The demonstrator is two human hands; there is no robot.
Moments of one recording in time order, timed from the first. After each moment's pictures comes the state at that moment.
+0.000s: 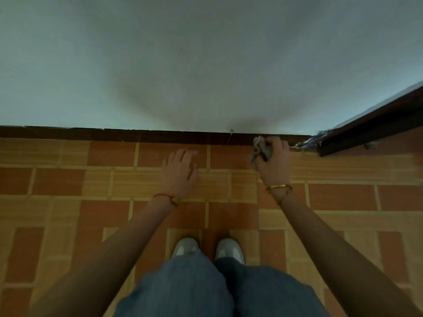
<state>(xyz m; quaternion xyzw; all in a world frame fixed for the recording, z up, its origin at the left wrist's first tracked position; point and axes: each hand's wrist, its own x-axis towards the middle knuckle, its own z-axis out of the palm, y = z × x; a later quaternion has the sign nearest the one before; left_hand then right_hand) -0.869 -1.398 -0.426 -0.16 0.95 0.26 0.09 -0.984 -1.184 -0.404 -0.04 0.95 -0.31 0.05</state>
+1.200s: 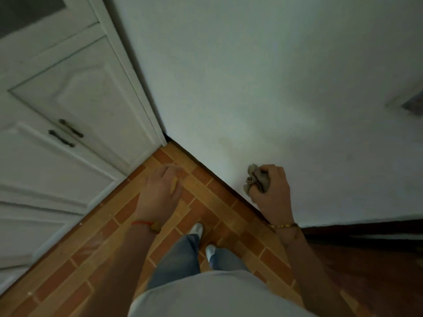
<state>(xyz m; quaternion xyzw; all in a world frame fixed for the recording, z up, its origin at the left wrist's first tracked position) -0.660 -1.346 0.353 -0.47 0.84 0.24 -0.15 -0.898 -1.225 0.335 -0.42 0.80 -0.40 0.14</state>
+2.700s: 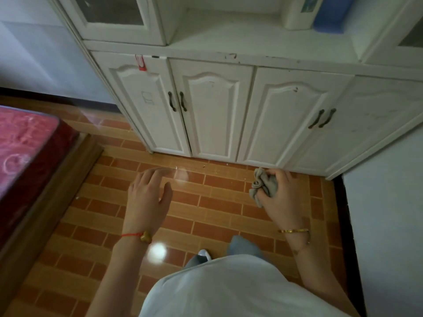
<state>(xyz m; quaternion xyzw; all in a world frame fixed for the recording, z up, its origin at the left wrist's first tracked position) -0.128 -1.077 0.386 -0.85 0.46 0.05 -0.25 -0.363 -1.249 0.373 -0.78 0.47 -0.27 0.31</state>
